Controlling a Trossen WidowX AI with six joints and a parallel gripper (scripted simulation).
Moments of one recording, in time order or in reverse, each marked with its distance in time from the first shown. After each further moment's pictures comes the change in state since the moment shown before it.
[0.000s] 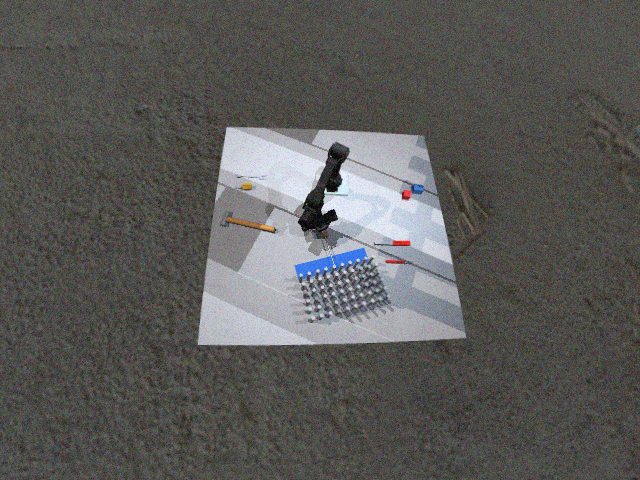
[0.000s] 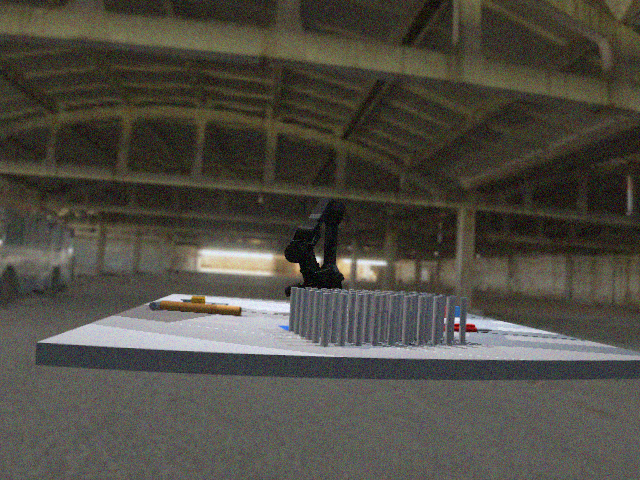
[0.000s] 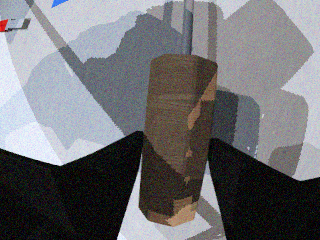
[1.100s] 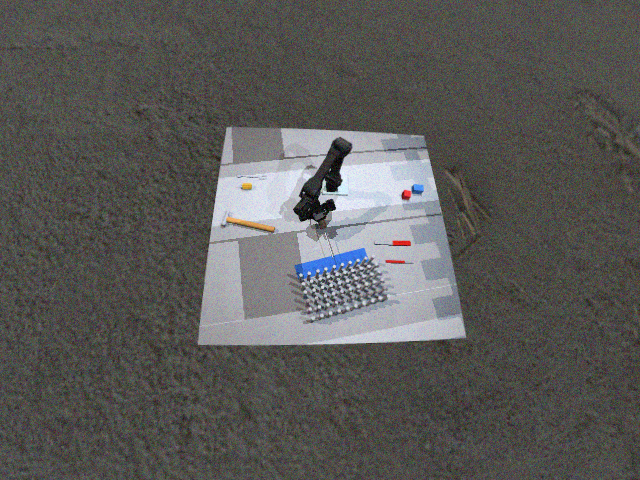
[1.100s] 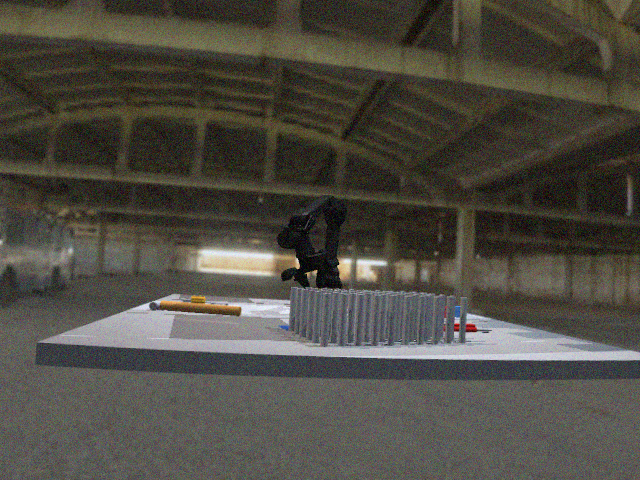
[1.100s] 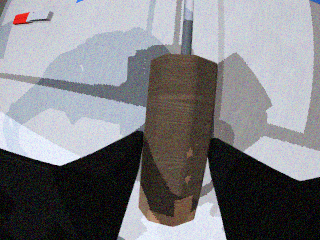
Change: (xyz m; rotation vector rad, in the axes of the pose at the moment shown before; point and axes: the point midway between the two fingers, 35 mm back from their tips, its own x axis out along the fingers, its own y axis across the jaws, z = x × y) arm -0.054 0.008 -0.021 0.005 0.006 0.003
